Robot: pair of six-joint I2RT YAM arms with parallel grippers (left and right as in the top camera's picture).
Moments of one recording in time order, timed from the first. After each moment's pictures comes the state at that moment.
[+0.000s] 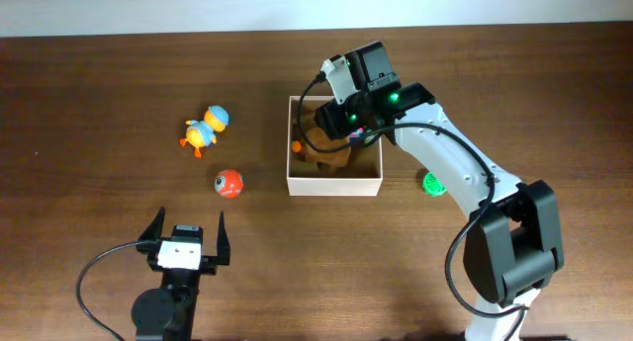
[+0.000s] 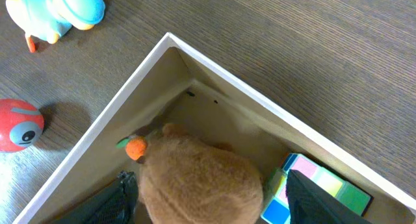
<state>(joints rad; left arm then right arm) -0.03 0.01 0.02 -0.09 0.02 0.16 0.41 1.97 1.60 -0.58 -0.23 -0.10</state>
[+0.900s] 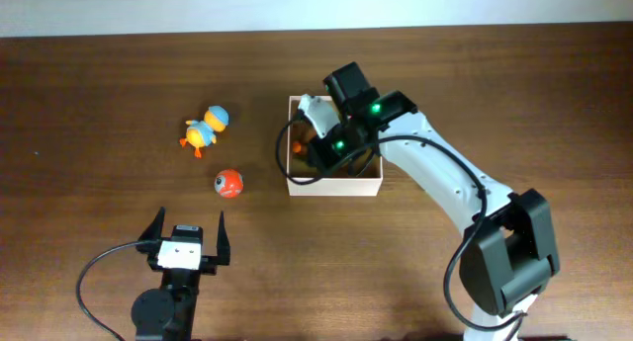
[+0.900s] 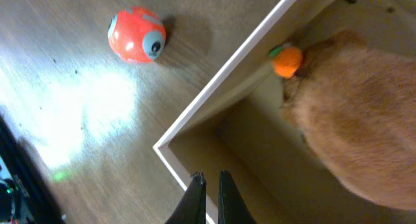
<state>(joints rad) -0.03 0.01 0.02 -0.09 0.02 0.16 0.50 1.94 1.60 -0.86 -0.46 -0.07</state>
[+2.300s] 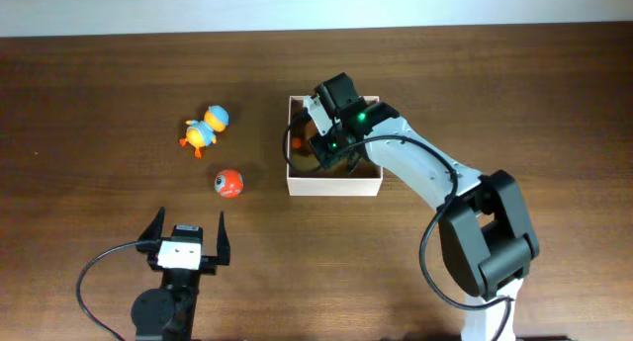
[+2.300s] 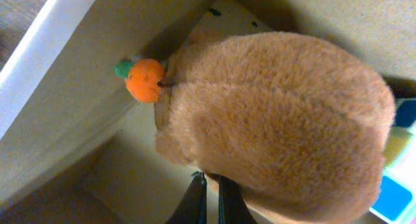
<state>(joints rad) -0.03 0.01 0.02 -0.09 0.02 0.16 0.51 2.05 1.55 -0.63 -0.12 -0.06</state>
